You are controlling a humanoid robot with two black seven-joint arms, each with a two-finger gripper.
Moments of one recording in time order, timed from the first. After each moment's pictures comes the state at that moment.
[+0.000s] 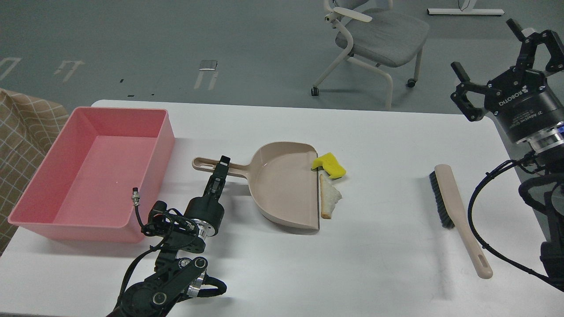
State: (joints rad) left arm -0.15 0.02 -0.94 -1.06 1.35 0.46 -0.30; right arm 0.33 -0.24 1.62 1.34 -0.49 0.49 -0.13
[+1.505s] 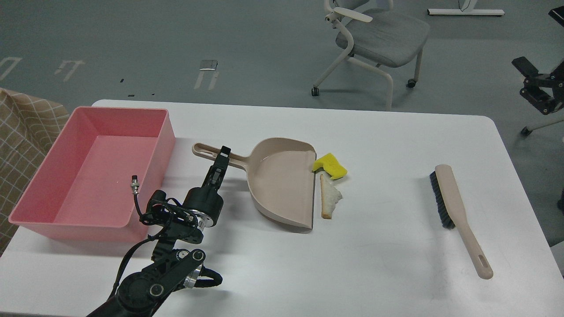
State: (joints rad) left arm -0.20 0.08 -0.87 -1.06 1.35 0.45 -0.31; right arm 0.34 -0.55 1.71 1.37 -0.79 0.49 -0.13
